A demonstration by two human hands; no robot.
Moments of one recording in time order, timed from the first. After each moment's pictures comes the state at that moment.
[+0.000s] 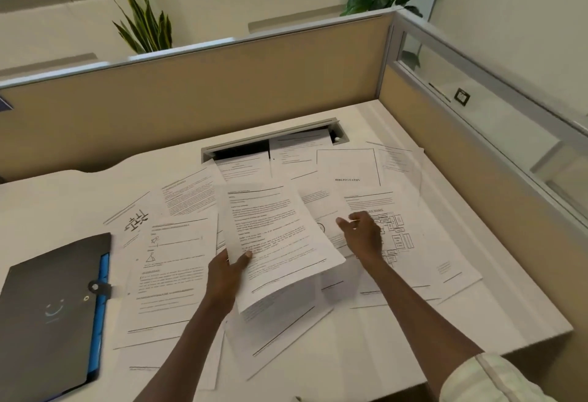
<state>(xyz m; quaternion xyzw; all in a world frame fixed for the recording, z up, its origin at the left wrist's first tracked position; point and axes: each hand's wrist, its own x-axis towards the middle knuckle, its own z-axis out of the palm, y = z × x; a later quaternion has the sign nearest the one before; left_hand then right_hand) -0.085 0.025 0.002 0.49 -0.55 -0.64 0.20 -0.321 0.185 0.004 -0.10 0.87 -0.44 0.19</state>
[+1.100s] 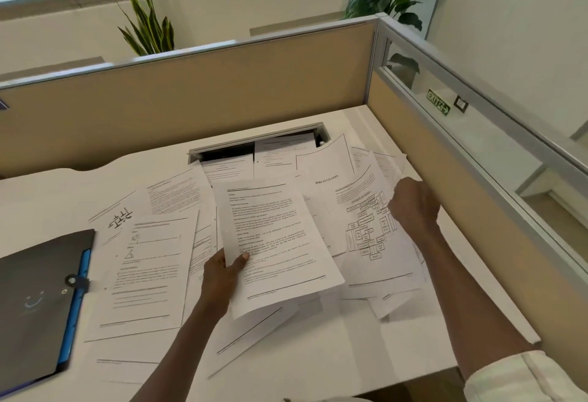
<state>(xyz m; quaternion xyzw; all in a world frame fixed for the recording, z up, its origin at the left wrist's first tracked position) -0.120 0.083 0.008 0.47 -0.59 -0.62 0.23 -0.436 0.271 0.090 -0.18 0.97 -0.16 0.02</state>
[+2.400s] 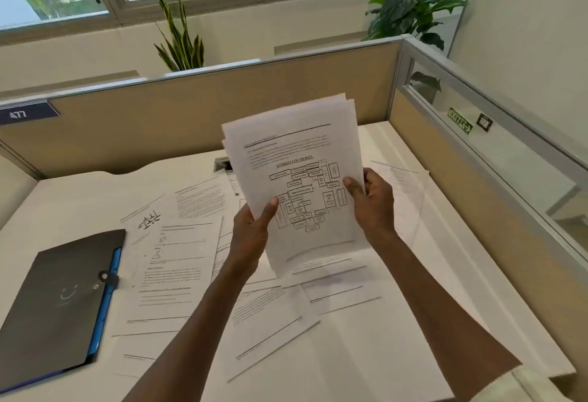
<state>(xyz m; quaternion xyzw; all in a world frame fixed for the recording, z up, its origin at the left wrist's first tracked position) -0.170 0.076 0.115 0.31 -0.62 -0.65 0.32 -0.353 0.196 0.122 -0.23 0.71 -0.66 0.13</state>
